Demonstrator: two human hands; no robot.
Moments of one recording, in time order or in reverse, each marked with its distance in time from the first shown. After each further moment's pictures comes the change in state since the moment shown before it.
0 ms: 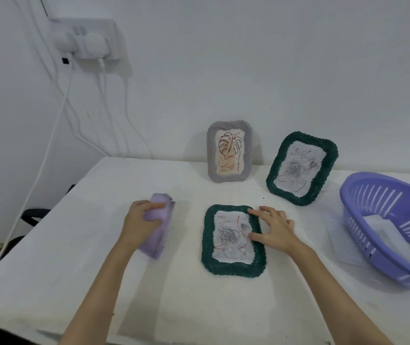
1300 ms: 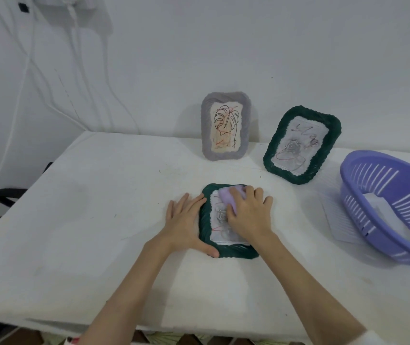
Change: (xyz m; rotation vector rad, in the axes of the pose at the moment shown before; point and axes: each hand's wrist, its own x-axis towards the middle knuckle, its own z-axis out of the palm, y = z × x) left_hand -0.018 0.001 0.084 0.422 -0.583 0.244; right_hand 0.005 -0.050 0.053 -0.509 0.473 -0.030
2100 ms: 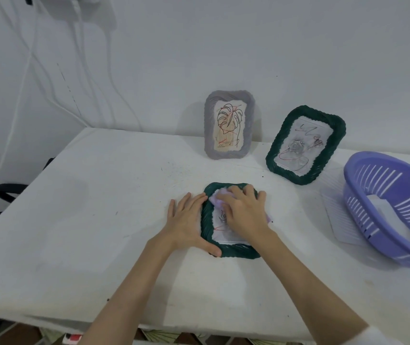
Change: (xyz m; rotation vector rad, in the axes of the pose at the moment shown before) left_hand 0.000 0.004 -0.002 0.023 -0.005 -0.032; right_hand 0.001 -0.008 -0.009 0.037 0.049 -0.207
